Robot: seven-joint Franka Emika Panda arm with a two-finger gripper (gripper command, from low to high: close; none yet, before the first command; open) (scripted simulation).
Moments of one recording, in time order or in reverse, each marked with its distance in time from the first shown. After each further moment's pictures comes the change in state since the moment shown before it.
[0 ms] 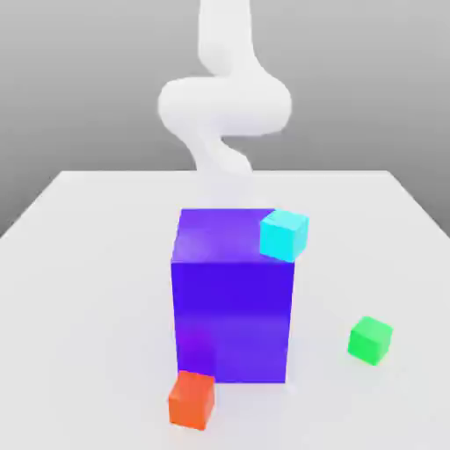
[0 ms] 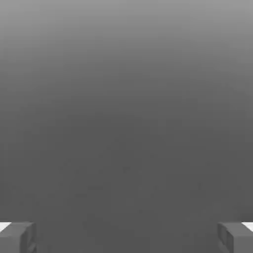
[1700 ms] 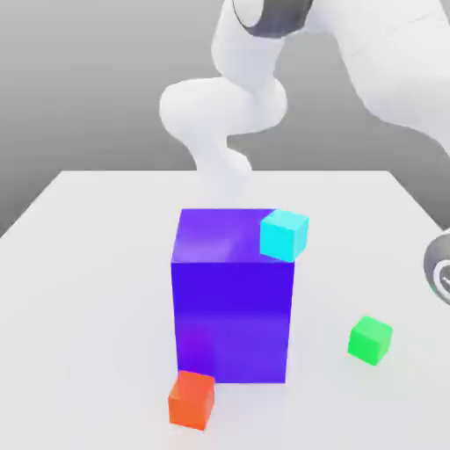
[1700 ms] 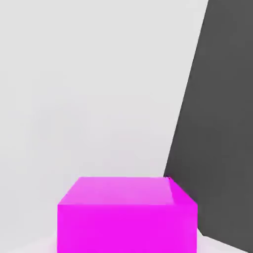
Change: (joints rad) arm 0.372 1.259 0.154 0.317 -0.150 0.184 -1.081
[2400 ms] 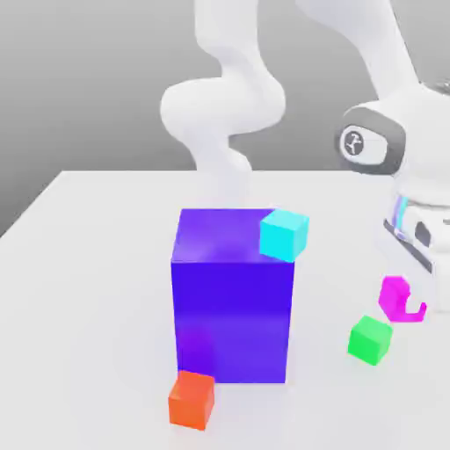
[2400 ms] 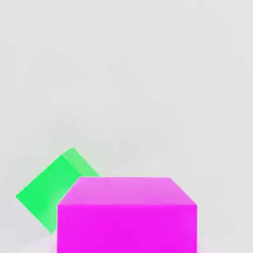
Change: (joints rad) arm 0.105 -0.613 -0.012 -0.758 0.146 0.159 0.165
